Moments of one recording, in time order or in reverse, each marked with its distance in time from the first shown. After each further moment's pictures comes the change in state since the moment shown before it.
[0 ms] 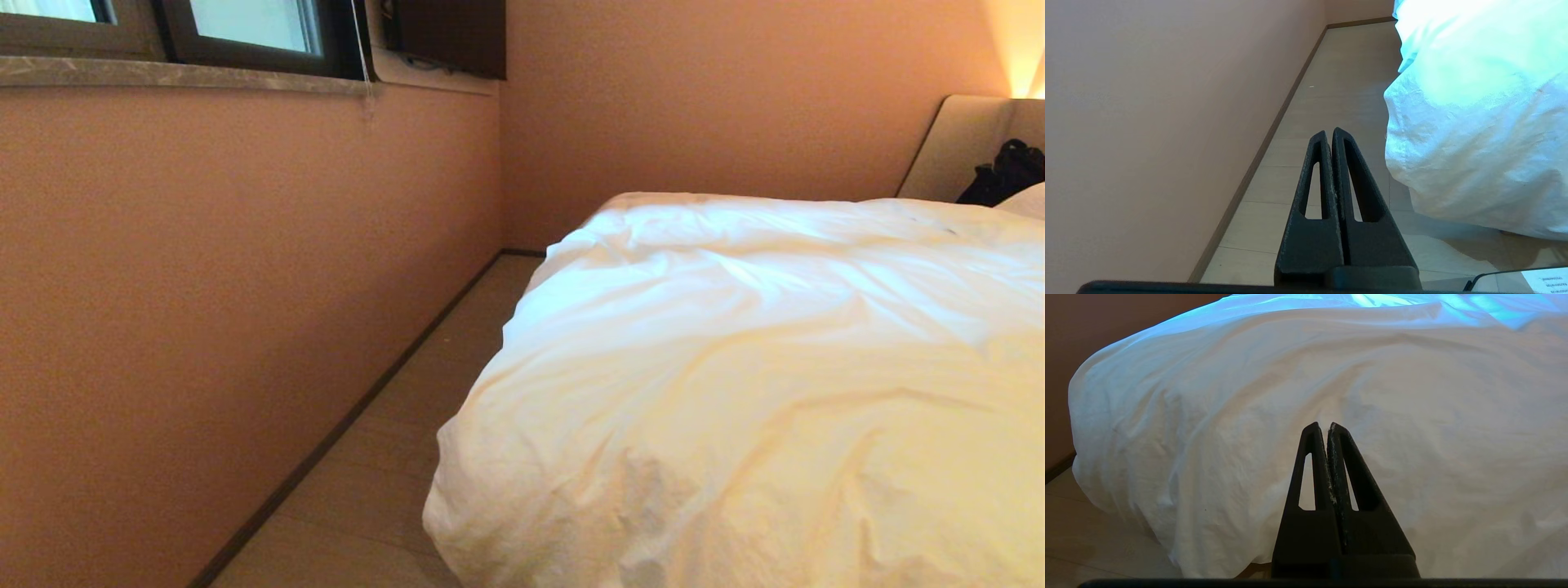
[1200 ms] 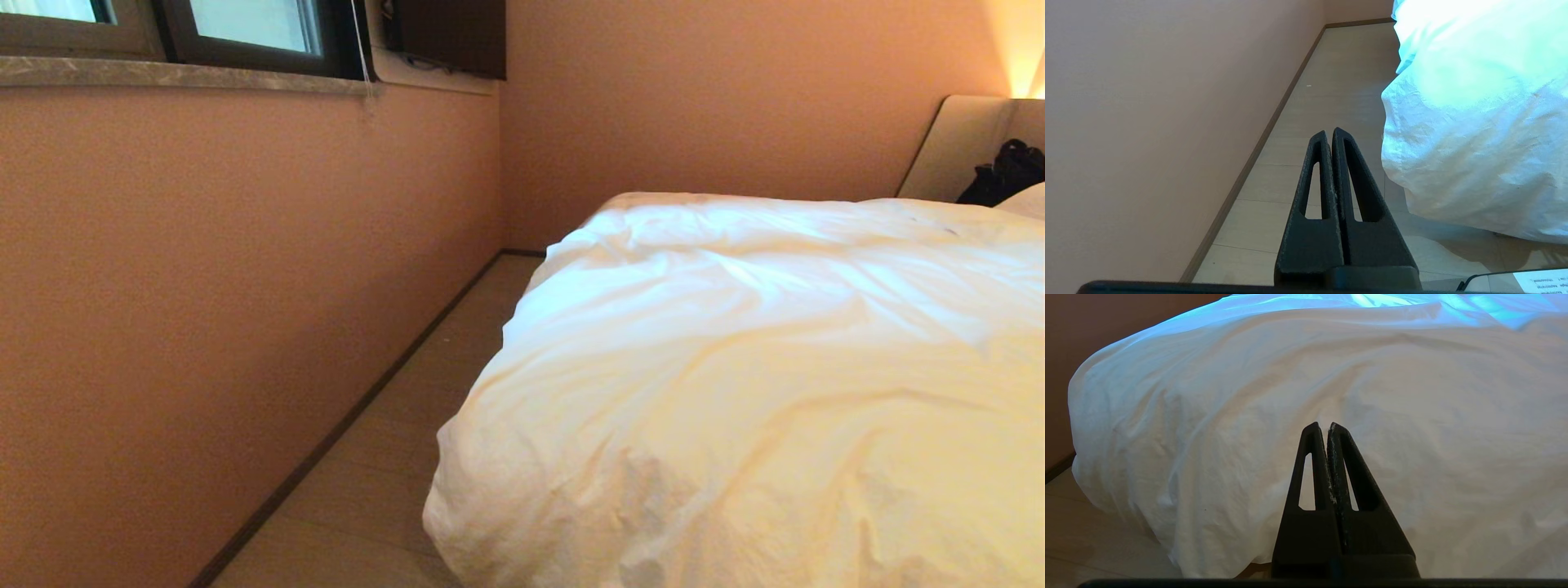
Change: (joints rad) left arm -0.001 0.000 0.000 0.002 0.002 -0.023; right arm 0.000 0.000 0.000 0.000 0.000 0.000
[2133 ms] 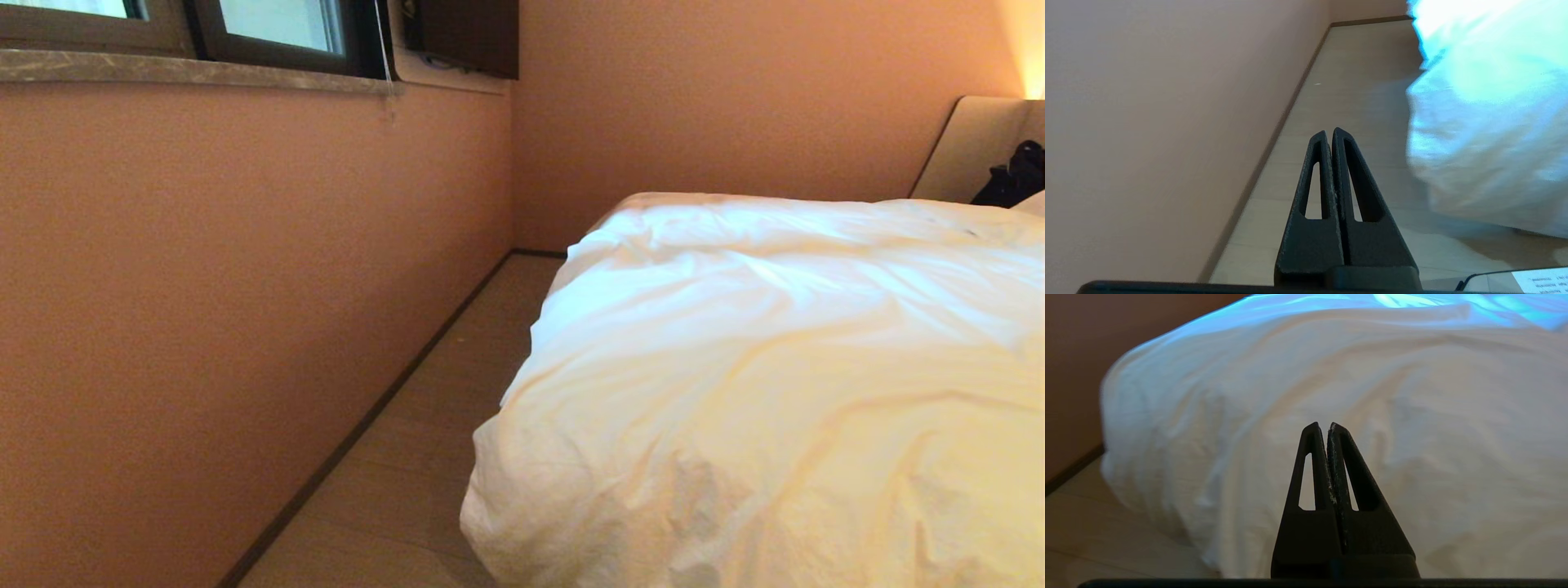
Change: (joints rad) left arm 0.000 0.000 0.000 0.000 0.000 0.000; right arm 0.000 0.000 0.000 0.000 0.000 0.000
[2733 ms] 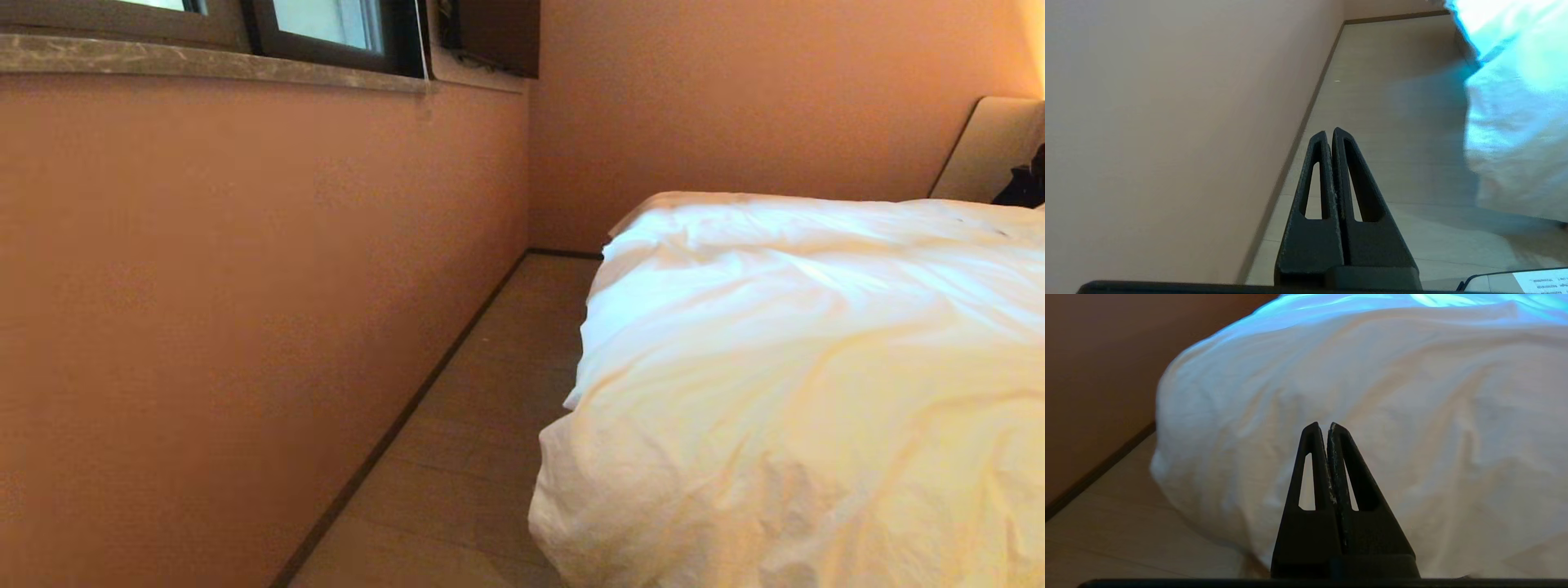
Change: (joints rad) left arm 0.000 0.000 0.000 0.000 0.000 0.000; right arm 0.000 0.000 0.000 0.000 0.000 0.000
